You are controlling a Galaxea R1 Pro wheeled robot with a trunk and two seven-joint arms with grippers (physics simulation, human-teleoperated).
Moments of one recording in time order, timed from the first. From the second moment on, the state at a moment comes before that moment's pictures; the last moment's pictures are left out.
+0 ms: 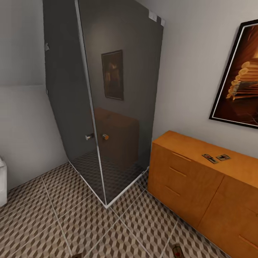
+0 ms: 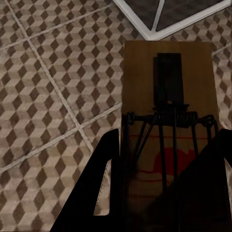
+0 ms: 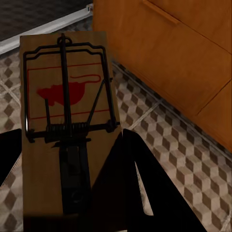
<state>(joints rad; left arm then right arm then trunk) -0.32 0.01 -0.20 0.07 0.48 -0.65 -0.04 -0.32 -0.05 -0.31 0.07 0.46 -0.82 -0.16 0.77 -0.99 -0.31</state>
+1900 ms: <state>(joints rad) -0.30 0.01 -0.22 0.07 0.48 -0.65 -0.04 -0.32 -0.05 -0.31 0.07 0.46 -0.82 -0.16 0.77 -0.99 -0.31</state>
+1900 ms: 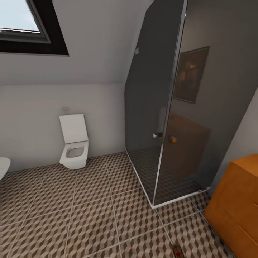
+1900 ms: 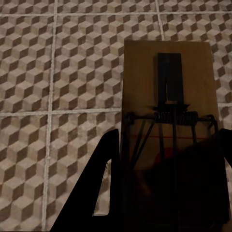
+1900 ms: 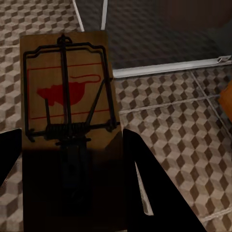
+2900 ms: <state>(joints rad) -0.29 -0.03 -0.22 0.07 0.47 -0.65 -0.04 -0.32 -0.05 -0.31 0.07 0.46 -0.81 -0.16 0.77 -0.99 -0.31</state>
